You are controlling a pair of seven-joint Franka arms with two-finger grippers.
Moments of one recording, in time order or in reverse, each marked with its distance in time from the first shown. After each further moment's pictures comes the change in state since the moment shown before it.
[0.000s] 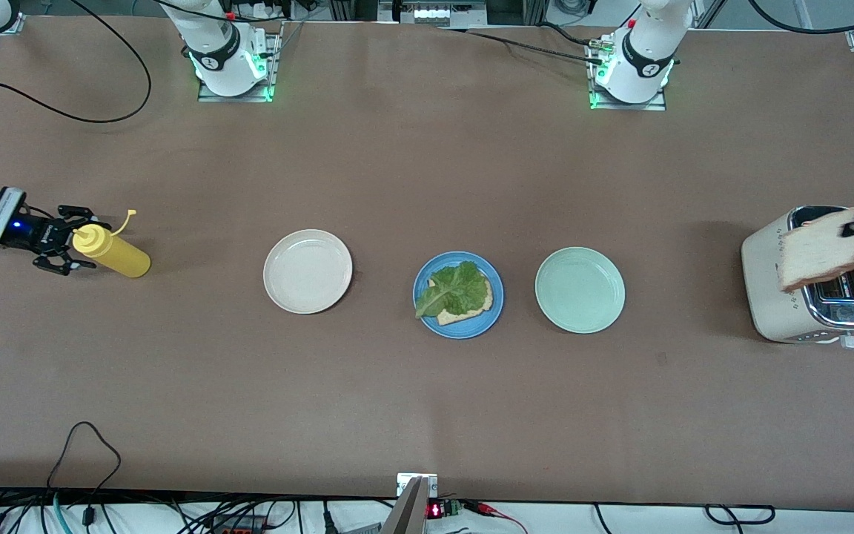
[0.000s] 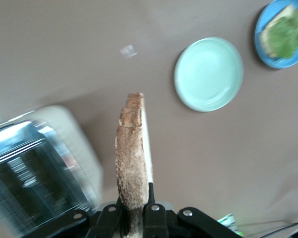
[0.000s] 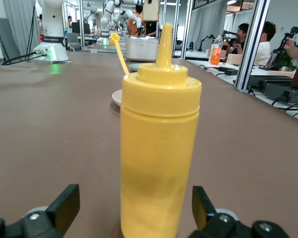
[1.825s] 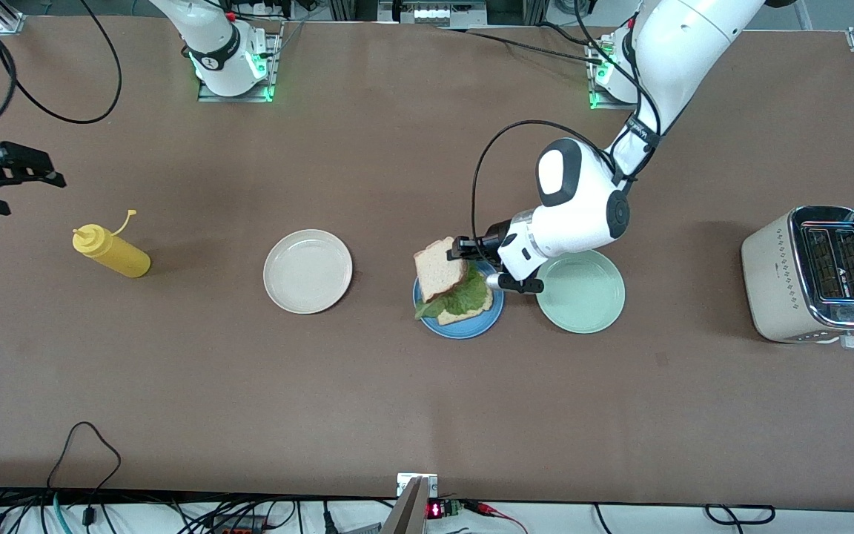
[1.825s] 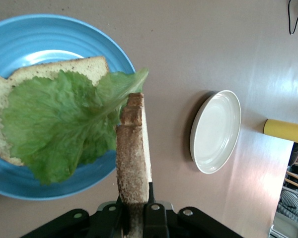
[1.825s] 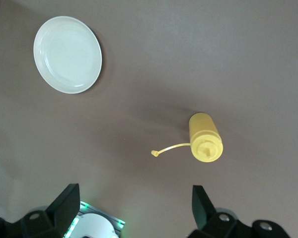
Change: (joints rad) left arm -0.693 0.193 0.035 -0.573 -0.810 1.160 -0.458; right arm 0.749 -0.689 -0.073 0.110 -0.764 -0.027 2.186
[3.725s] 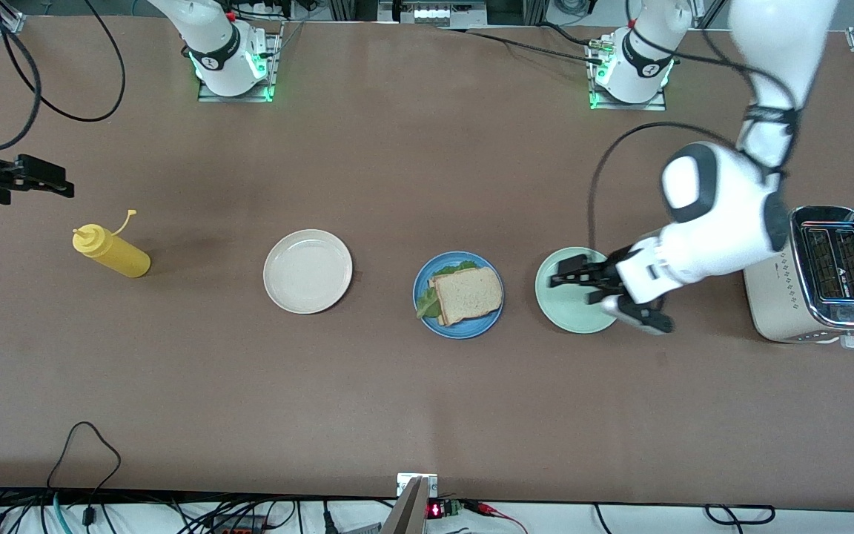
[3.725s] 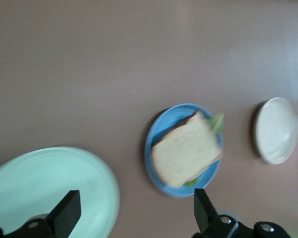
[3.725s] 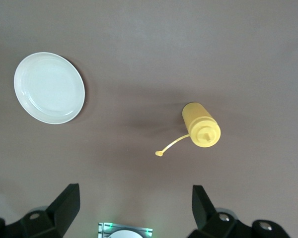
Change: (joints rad) left arm 0.091 -0.225 0.306 0.087 0.344 -0.391 0.241; right arm 0.103 -0.028 -0.062 -0.007 -0.035 0.027 0.307
